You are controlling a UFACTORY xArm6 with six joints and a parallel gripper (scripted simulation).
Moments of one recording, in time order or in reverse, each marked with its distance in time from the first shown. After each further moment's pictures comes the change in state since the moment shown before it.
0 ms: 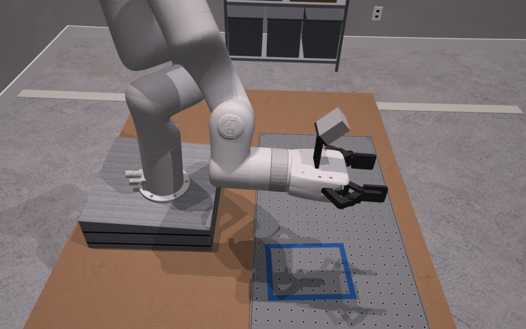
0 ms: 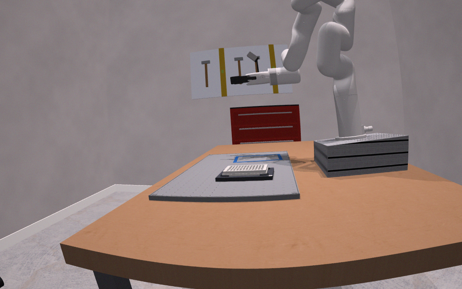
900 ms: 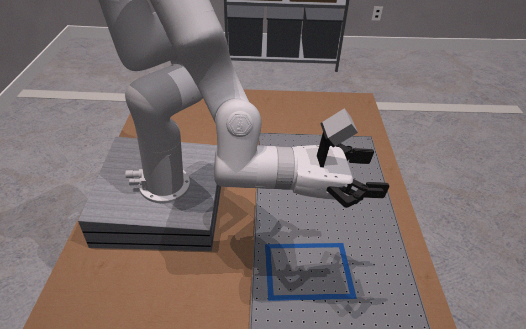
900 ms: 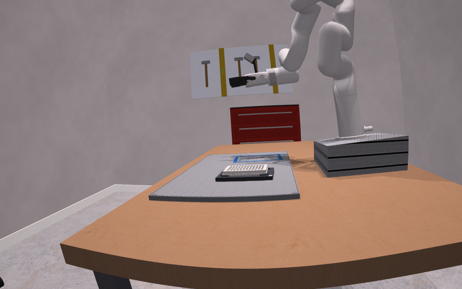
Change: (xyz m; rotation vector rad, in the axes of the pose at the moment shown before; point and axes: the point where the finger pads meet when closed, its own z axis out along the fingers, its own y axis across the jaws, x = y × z) arm -0.010 -0.026 0.006 0.103 -0.054 0.082
